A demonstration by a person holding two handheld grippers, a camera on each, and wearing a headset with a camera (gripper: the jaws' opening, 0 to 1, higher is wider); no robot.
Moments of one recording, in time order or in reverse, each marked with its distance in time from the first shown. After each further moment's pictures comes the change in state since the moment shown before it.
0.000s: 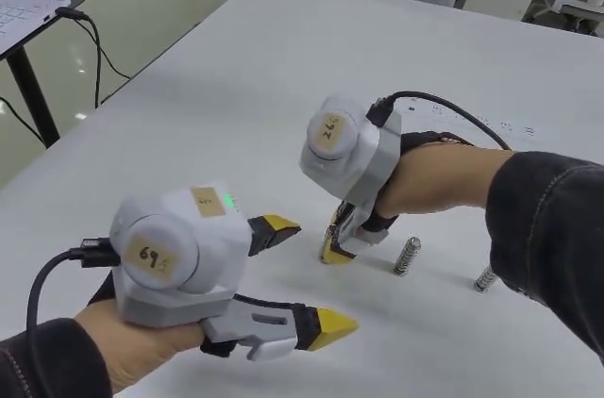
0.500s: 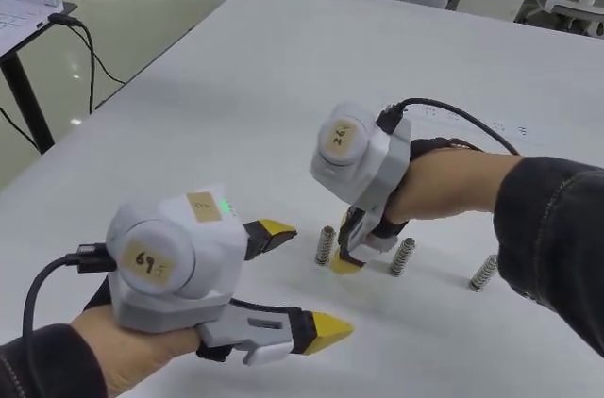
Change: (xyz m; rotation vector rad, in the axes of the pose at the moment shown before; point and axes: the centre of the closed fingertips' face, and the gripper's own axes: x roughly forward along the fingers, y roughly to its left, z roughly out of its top) left arm 0.001 -0.002 -0.001 0.008 0.010 -0.005; right arm -0.004 -0.002 -0.018 0.034 0.006 -0.008
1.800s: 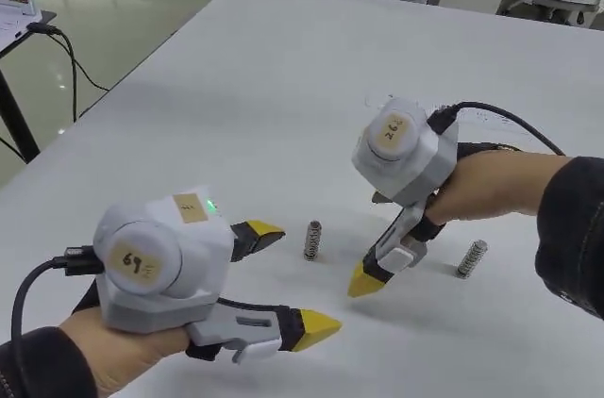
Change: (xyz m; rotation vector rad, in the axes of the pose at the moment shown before) left arm 0.003 -0.003 -0.003 0.011 0.023 -0.008; right arm -0.018 -0.014 -0.036 0.118 -0.116 -0.083
